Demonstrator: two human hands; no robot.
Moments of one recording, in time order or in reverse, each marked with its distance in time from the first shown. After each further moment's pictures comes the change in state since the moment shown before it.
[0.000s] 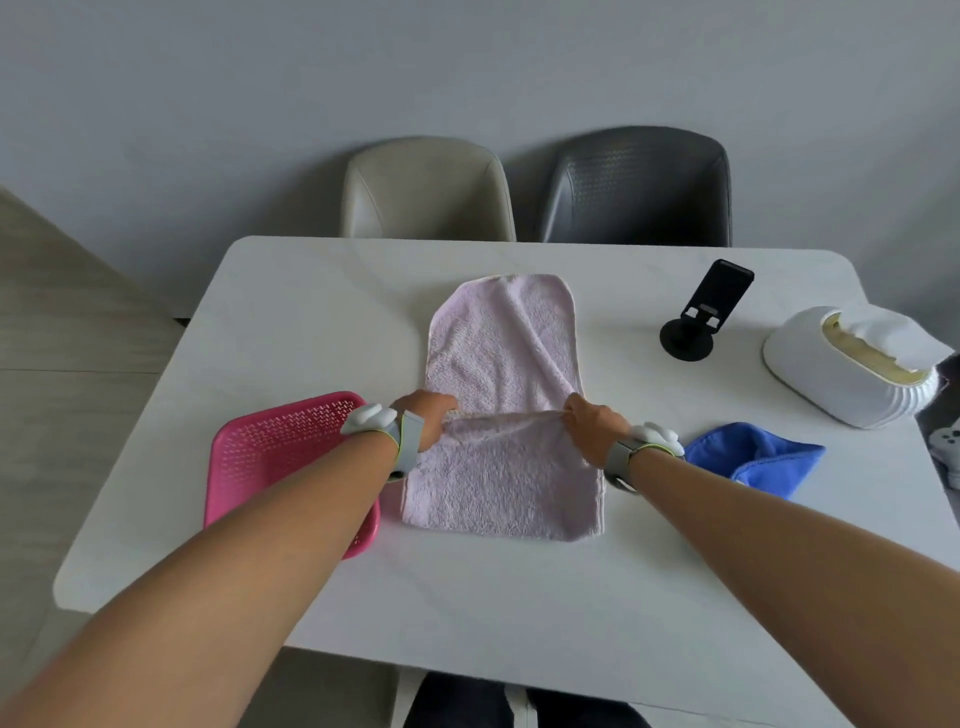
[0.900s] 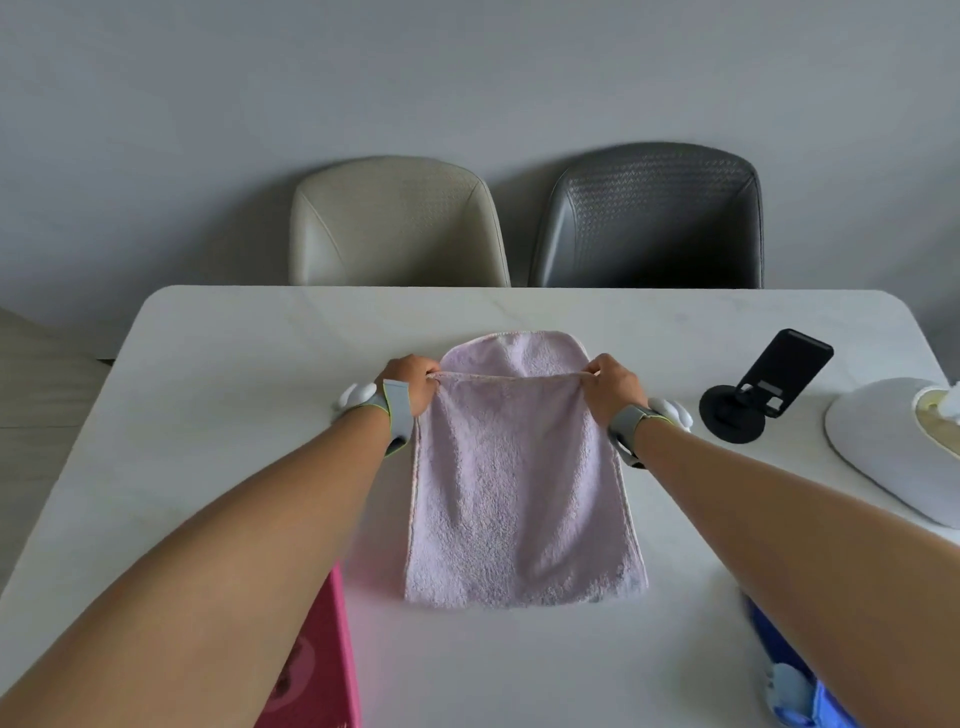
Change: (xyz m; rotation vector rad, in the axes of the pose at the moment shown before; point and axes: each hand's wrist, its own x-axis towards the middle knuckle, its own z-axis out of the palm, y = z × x) left_hand 0.237 -0.083 -0.076 -0.288 0.236 -0.059; right_hand 0.227 -0.014 -0.063 0.346 0.238 0.251
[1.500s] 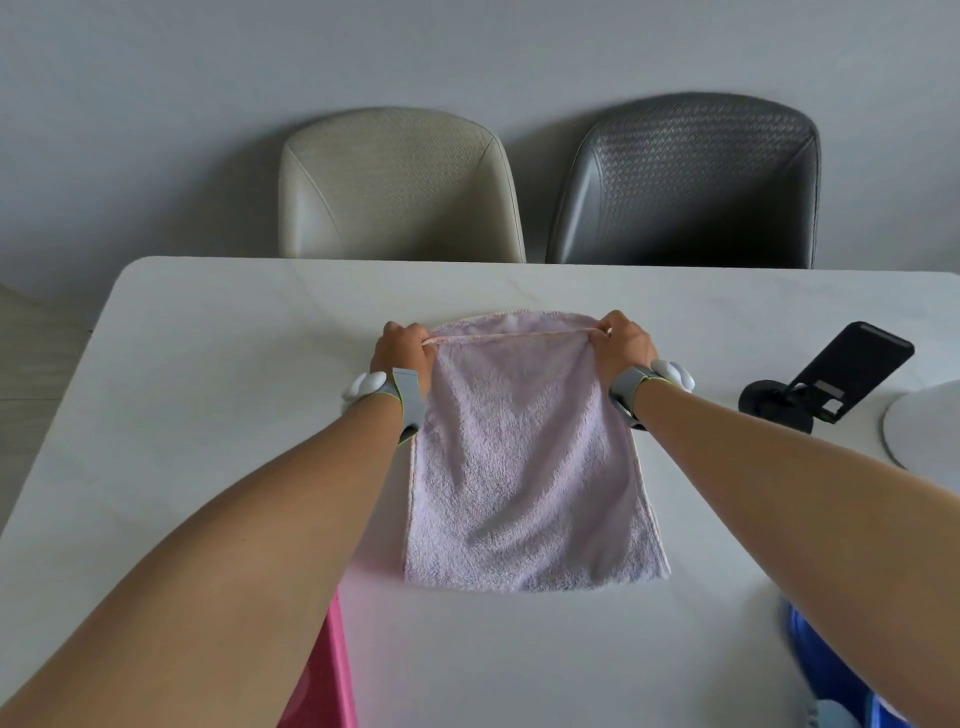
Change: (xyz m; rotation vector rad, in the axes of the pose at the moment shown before) left_hand 0.051 -0.023 0.032 -0.050 0.246 -0.190; right_hand 0.072 -0.008 0.028 -0.044 0.113 -0.029
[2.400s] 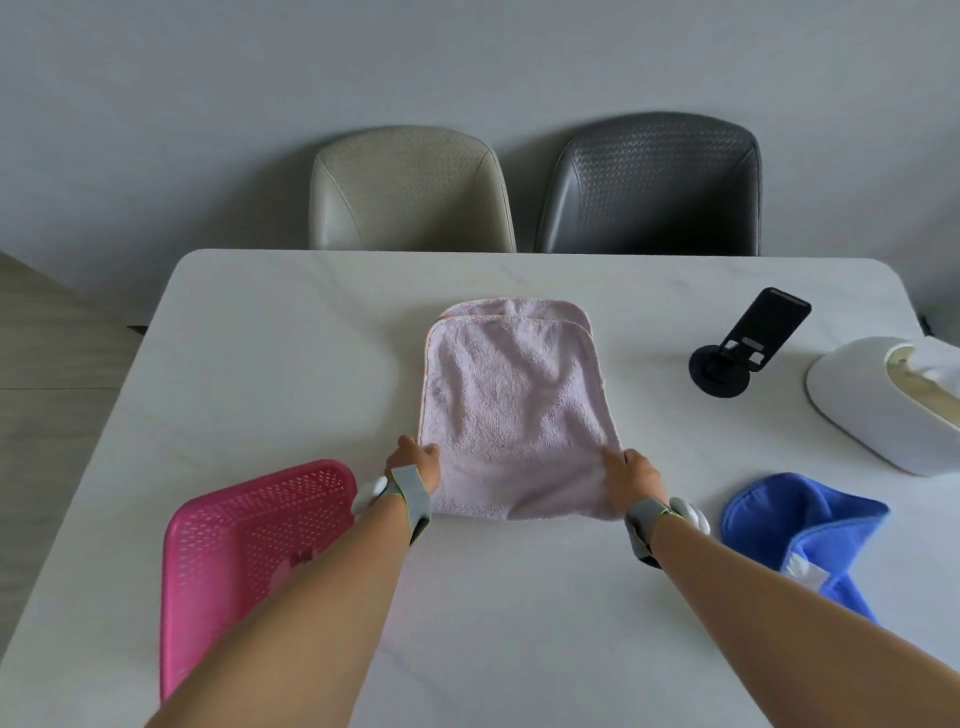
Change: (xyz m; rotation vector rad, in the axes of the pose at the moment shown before) left_hand -0.222 -0.014 0.006 -0.181 -0.348 -0.482; right_hand -0.222 0.104 -0.008 0.159 -0.249 0.381
